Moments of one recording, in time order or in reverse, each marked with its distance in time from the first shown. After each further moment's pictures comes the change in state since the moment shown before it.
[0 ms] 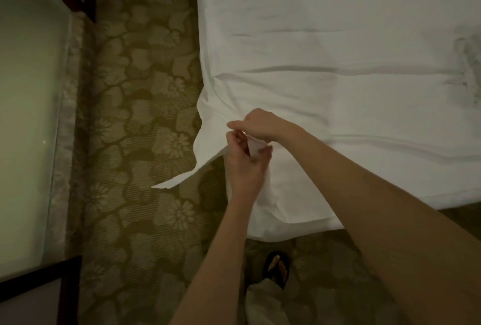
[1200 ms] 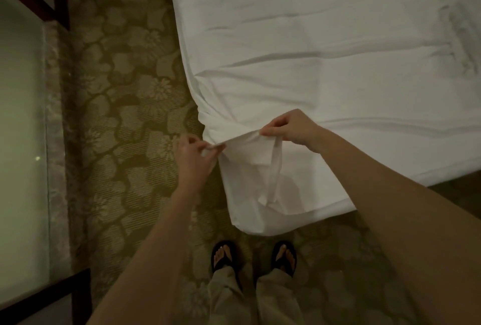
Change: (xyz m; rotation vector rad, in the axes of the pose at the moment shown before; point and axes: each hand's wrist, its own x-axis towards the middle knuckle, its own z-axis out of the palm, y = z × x) left_hand 0.061 -0.045 -0.072 0.611 -0.039 0.024; right_hand -0.014 0.095 -0.018 0.452 0.140 -0.021
